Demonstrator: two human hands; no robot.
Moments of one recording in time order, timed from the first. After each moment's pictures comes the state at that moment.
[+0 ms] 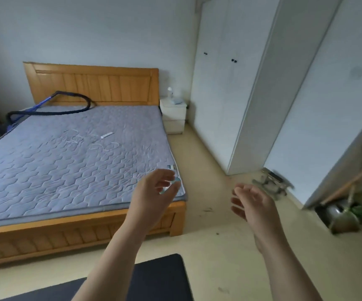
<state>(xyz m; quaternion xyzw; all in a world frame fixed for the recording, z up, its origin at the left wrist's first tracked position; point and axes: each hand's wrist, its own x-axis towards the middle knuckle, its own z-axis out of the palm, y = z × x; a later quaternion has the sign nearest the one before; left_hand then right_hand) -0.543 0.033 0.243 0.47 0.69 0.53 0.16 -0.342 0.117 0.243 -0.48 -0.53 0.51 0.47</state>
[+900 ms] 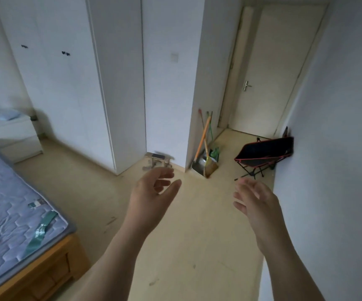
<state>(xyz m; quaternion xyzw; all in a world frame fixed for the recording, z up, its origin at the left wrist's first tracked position) -0.307 0.147 0.254 0.66 0.45 0.48 0.35 -0.108 0.071 0.256 -0.62 -0.36 0.29 0.64</state>
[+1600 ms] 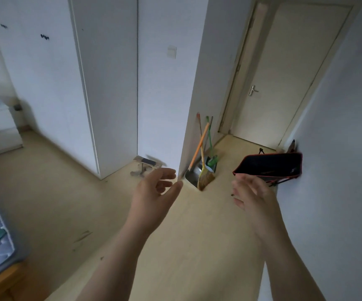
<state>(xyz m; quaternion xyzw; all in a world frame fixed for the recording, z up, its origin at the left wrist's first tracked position) -0.152 0.353 0.222 0.63 0.46 0.50 0.37 0.043 0.291 0.249 -0.62 -0.40 0.29 0.61</state>
